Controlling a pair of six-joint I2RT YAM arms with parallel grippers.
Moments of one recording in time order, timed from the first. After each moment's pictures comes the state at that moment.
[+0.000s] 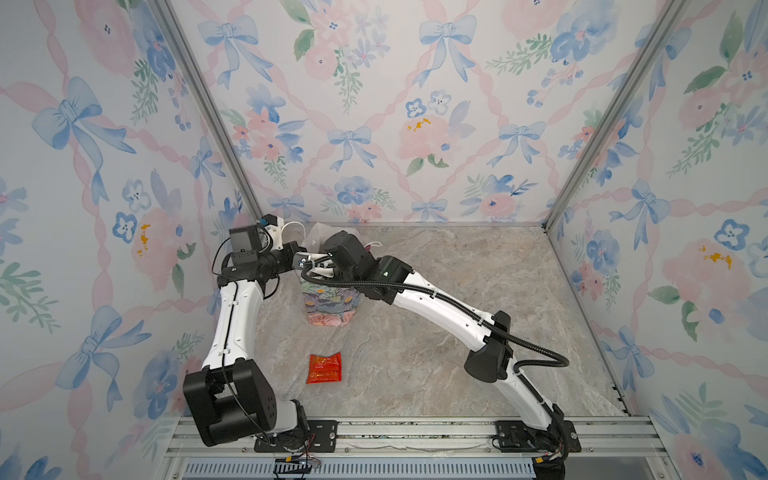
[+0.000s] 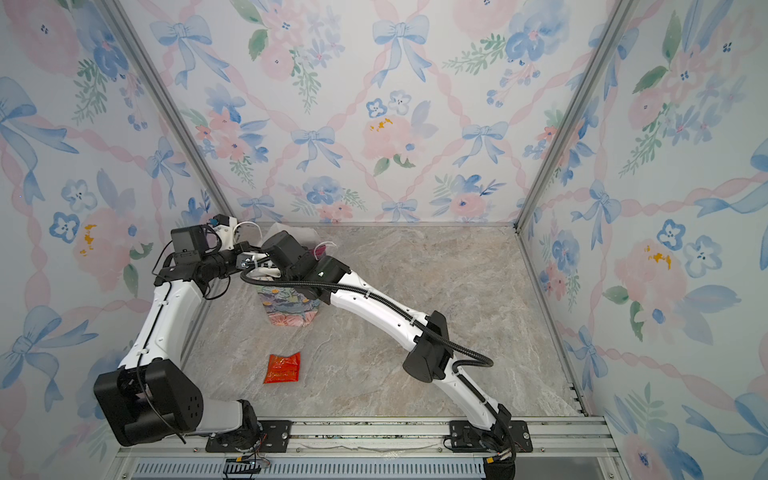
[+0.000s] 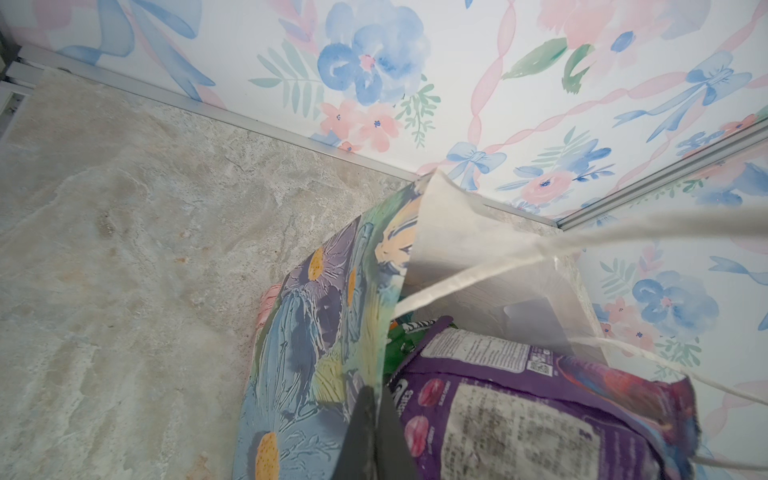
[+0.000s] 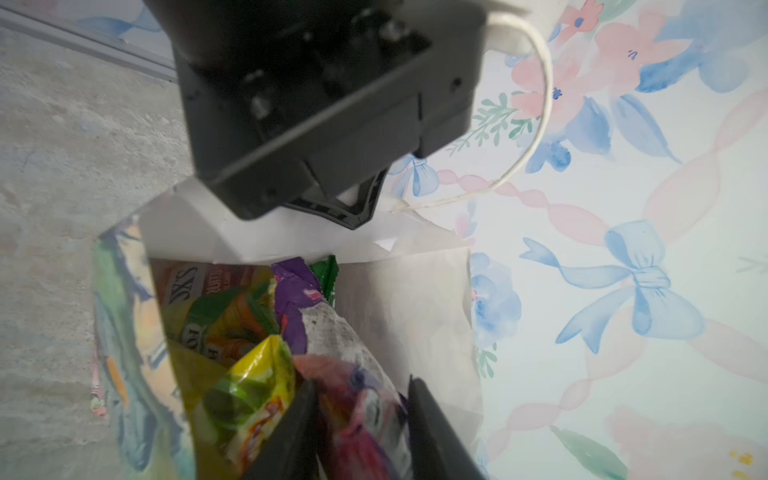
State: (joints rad) left arm 0.24 1.39 1.22 -0.49 0.60 -0.20; right arm 1.09 2.35 2.57 -0.73 0.33 -0.76
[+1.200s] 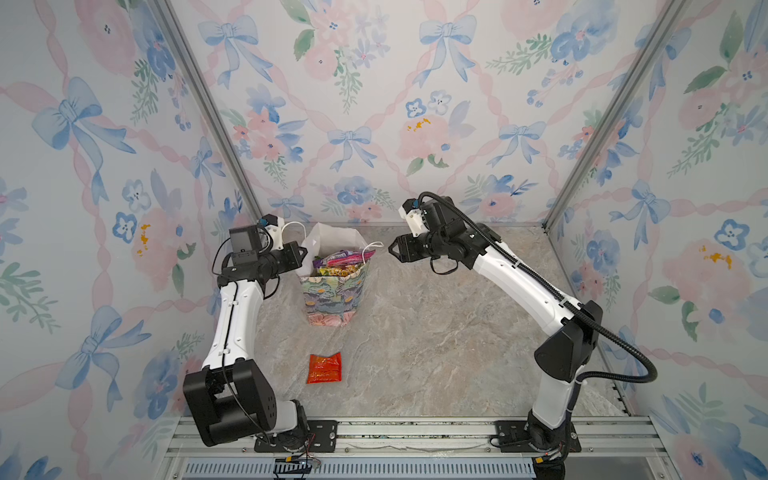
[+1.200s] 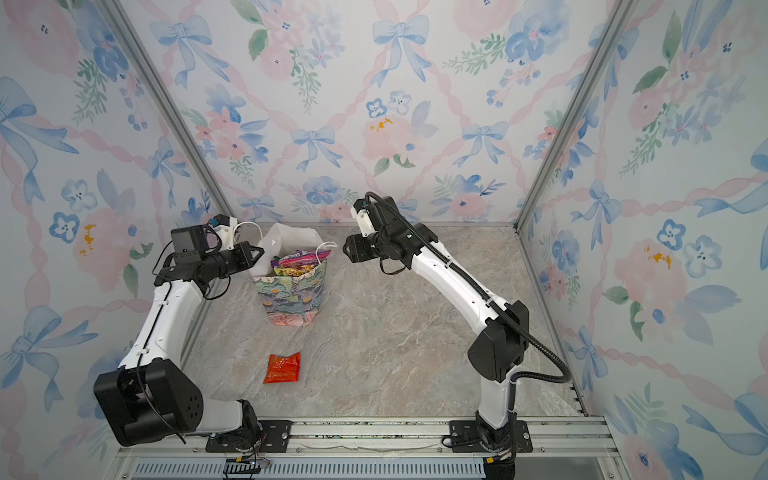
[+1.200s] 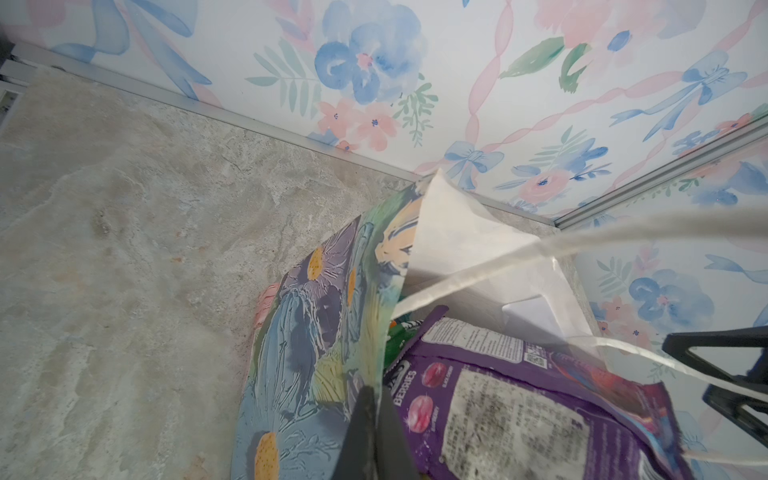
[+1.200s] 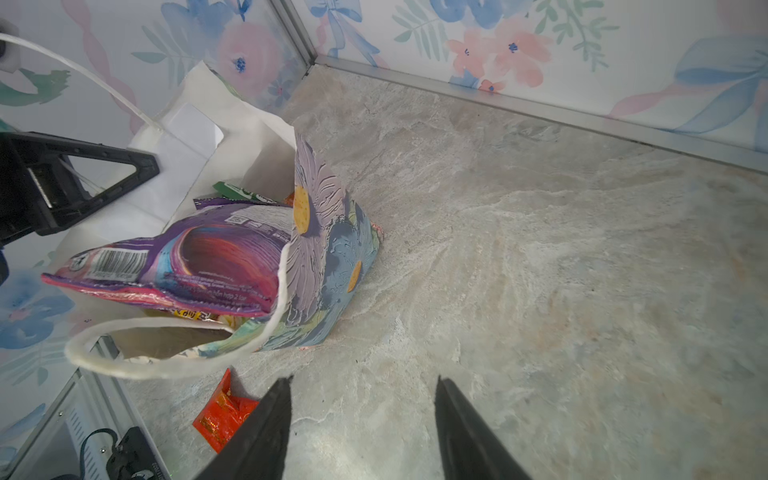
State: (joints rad) left arm 0.24 1.39 1.22 -0.49 0.60 -0.20; right arm 0.68 1.90 1.97 -0.75 -0.20 0.29
